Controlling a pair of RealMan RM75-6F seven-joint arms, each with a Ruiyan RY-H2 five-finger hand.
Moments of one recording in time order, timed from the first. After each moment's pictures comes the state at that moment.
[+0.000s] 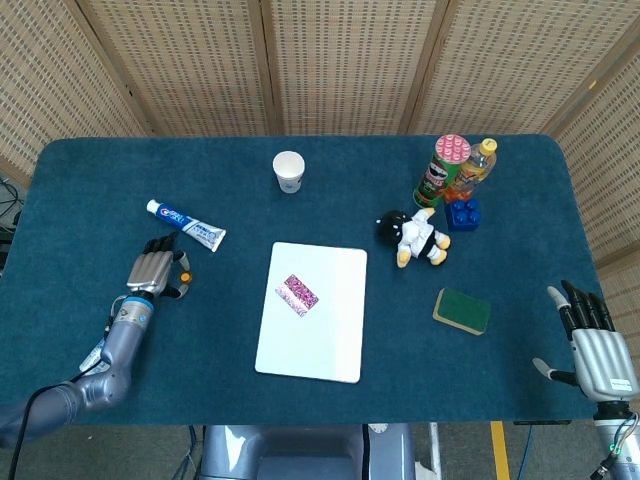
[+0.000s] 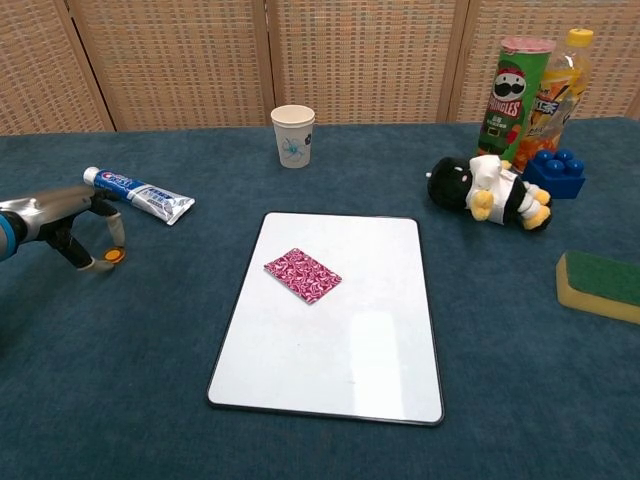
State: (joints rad) left arm -0.70 -1.62 -0.15 -1.14 0.80 0.83 0.27; right arm 0.09 -1.10 0.06 -1.62 -1.47 1.42 0.01
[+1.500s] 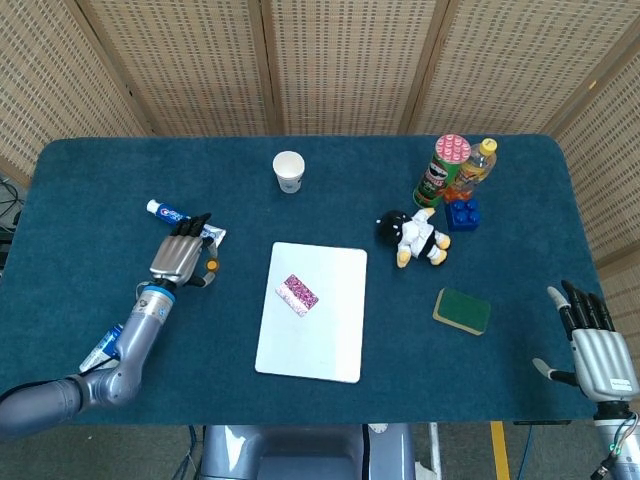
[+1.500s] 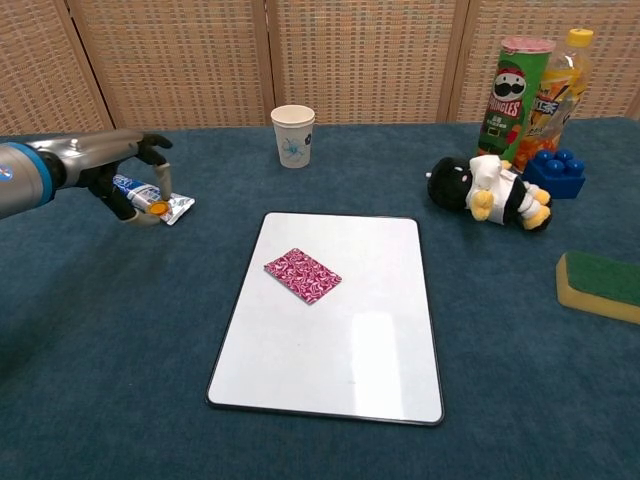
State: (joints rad) left arm -0.78 -1.51 -0.23 -1.44 0.80 0.91 0.47; right arm 0.09 -1.10 0.06 -1.62 -1.47 1.42 0.01
